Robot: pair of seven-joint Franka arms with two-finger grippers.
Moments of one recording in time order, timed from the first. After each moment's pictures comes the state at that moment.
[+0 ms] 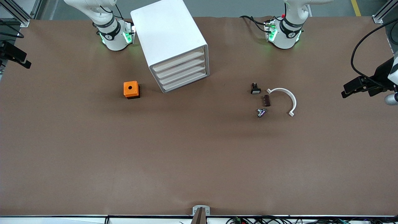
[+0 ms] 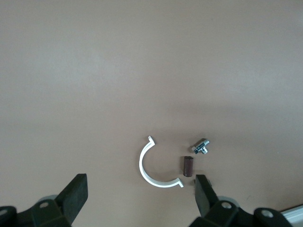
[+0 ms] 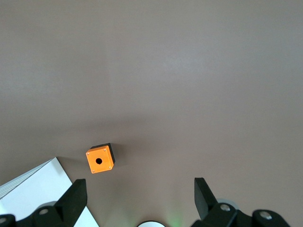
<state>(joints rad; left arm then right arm) -0.02 0.09 0.02 -1.52 -0.04 1.61 -0.12 -0.03 -0.08 -0.05 -1.51 0.00 1.41 0.00</state>
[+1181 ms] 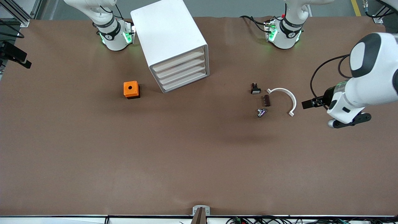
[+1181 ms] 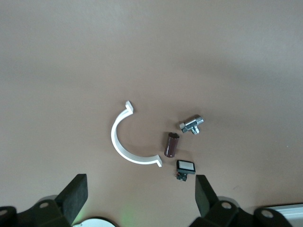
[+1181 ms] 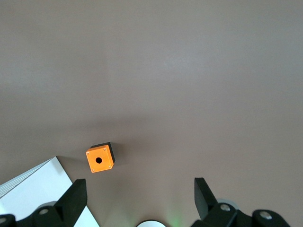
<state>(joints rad) -0.08 0.27 -0.06 -1.58 -0.05 1.58 -0.36 -0.03 -0.08 -0.05 -1.52 0.00 1.41 0.00</state>
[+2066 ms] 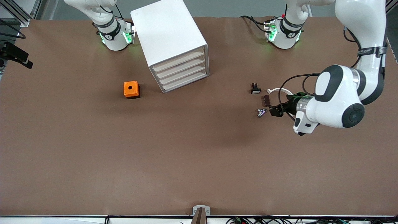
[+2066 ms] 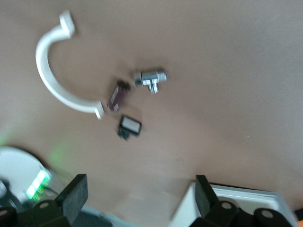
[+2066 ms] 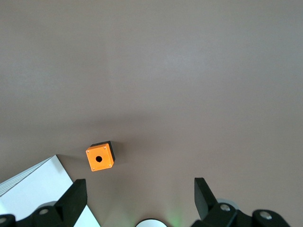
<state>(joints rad) -0.15 0.42 -0.08 -1.58 -0.31 1.53 -0.82 -0.03 -0.08 -0.05 -1.52 0.00 1.41 0.00</state>
